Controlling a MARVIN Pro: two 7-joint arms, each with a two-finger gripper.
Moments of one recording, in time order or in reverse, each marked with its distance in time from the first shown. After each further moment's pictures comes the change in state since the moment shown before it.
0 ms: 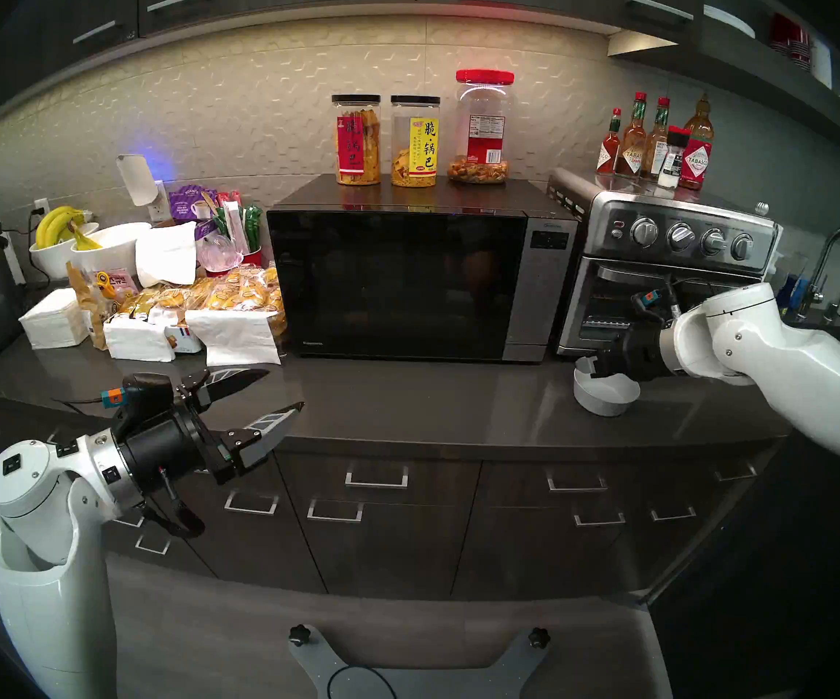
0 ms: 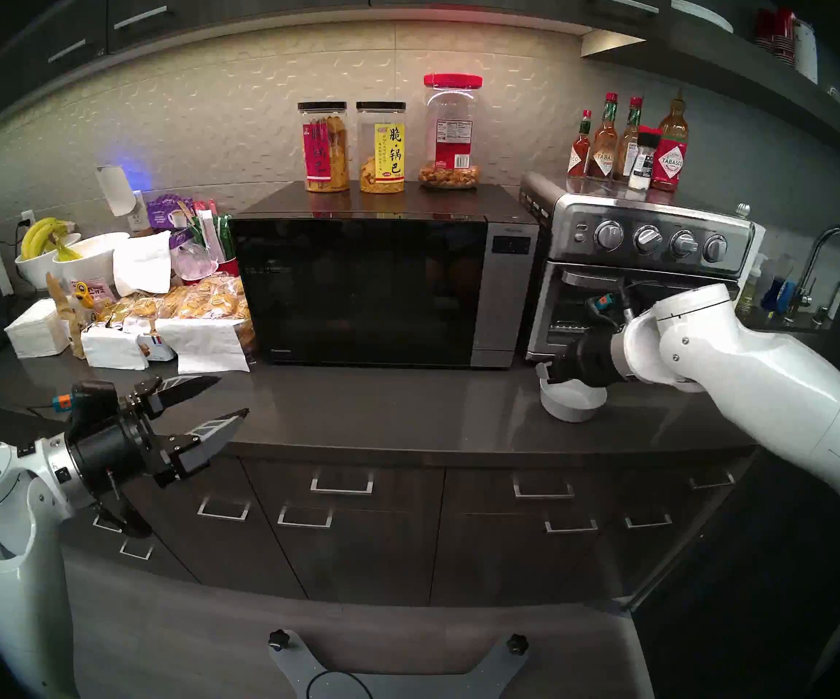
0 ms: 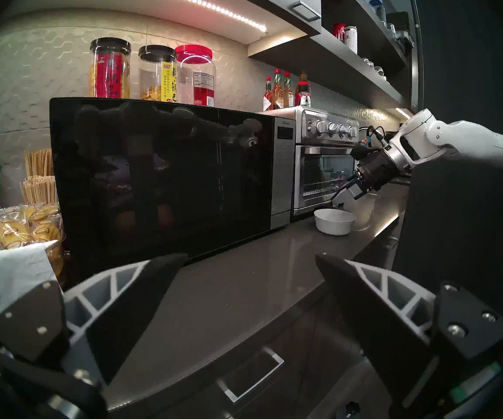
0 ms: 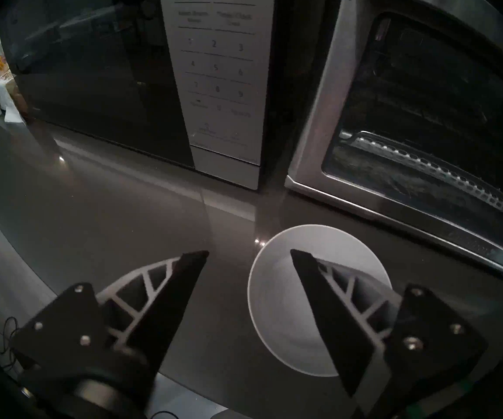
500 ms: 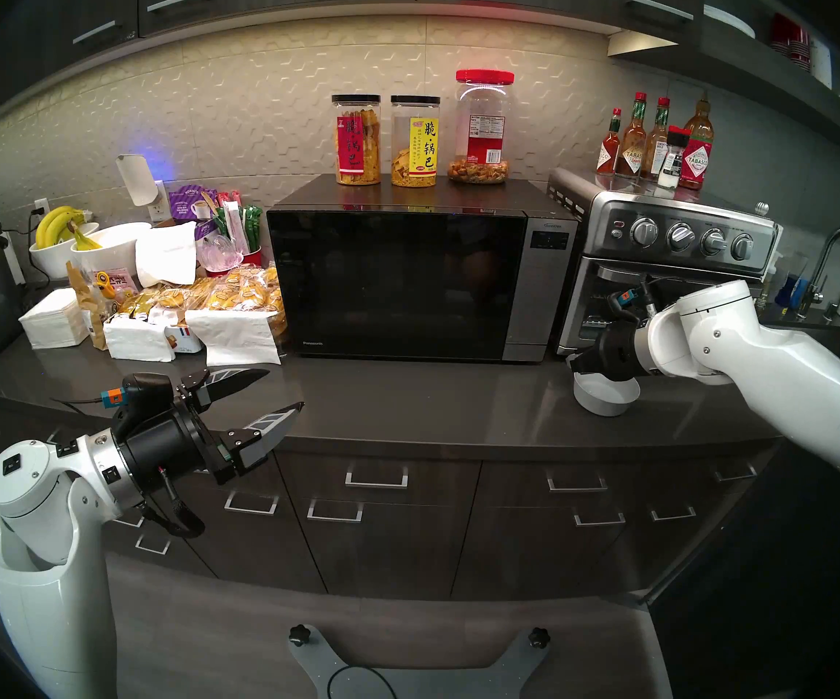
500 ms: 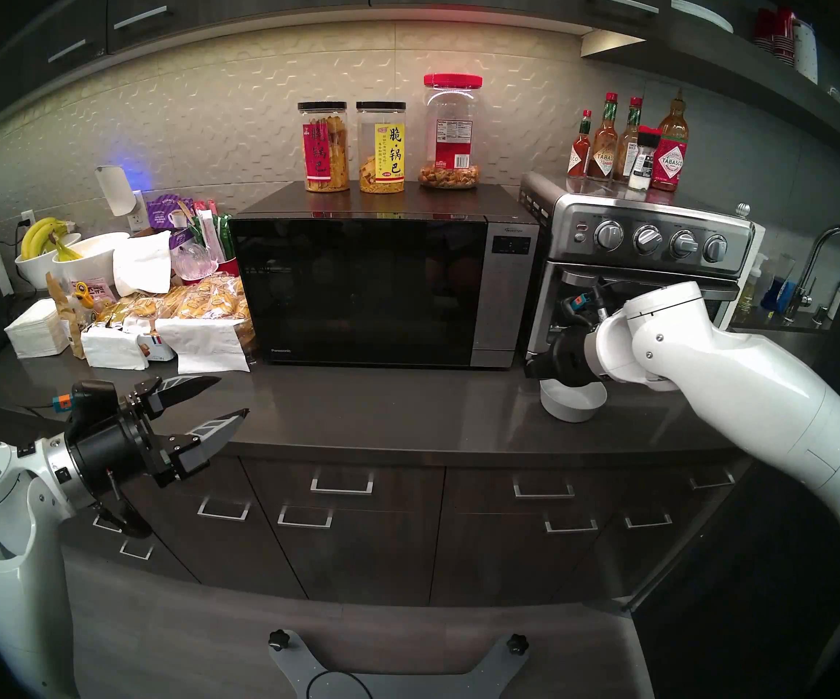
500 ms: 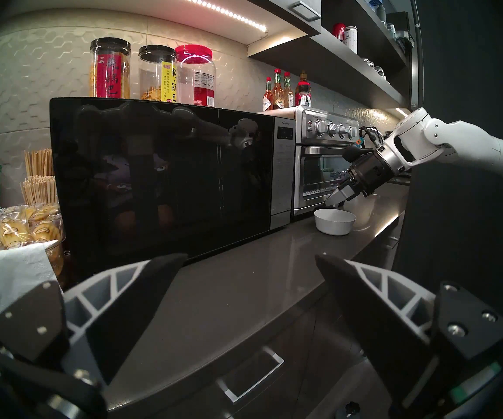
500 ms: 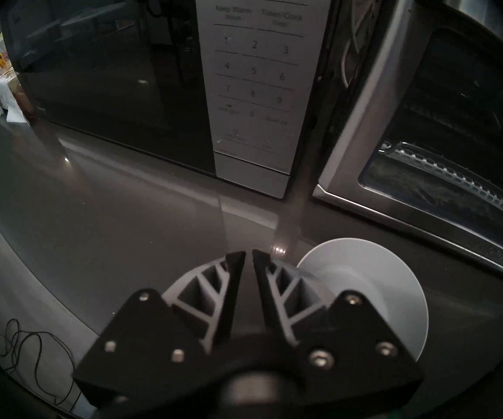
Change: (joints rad) left arm -0.001 -0.001 0.000 0.000 0.001 0.000 -0.001; right arm 0.014 -0.096 -0.006 0.010 0.017 0.048 -0.101
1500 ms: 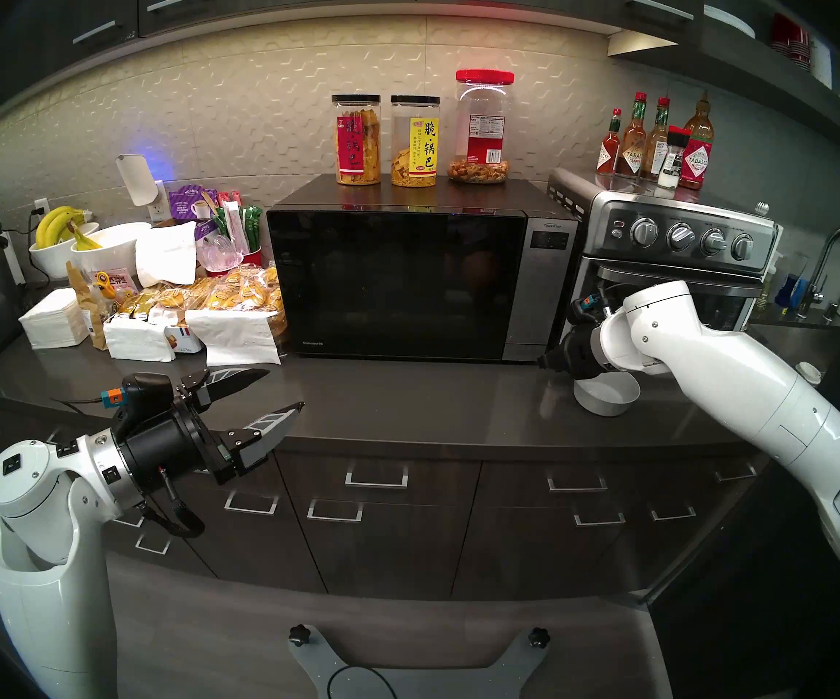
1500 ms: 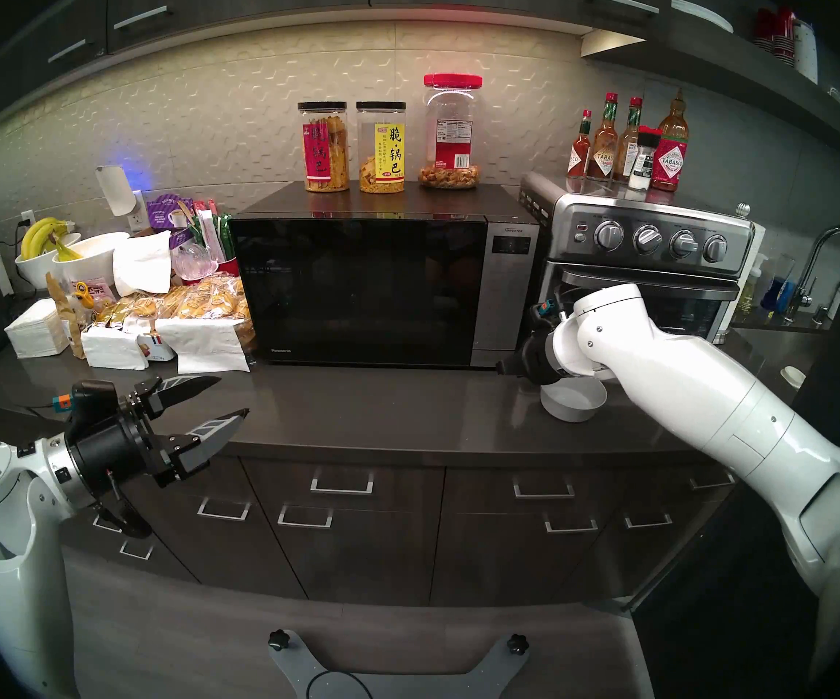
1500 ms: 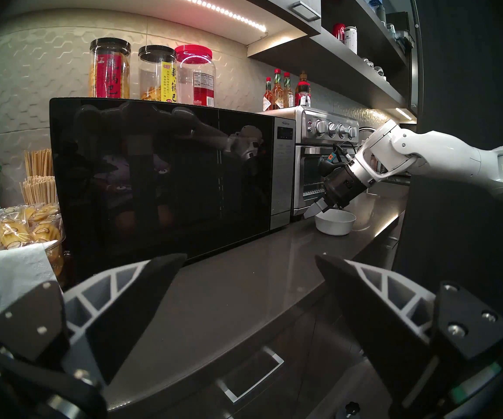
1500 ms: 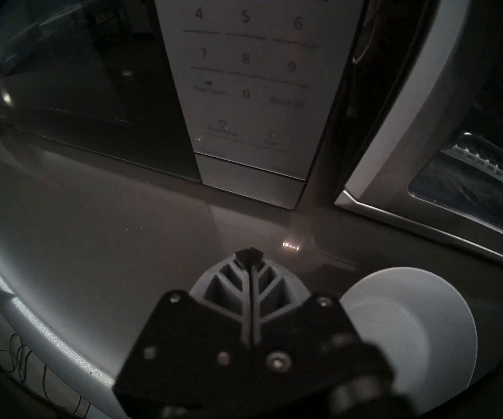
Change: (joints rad) left arm -0.001 -0.002 -0.001 0.000 0.002 0.000 -0.003; right arm 0.045 -0.238 -0.030 0.229 -0.050 0.058 -0.059
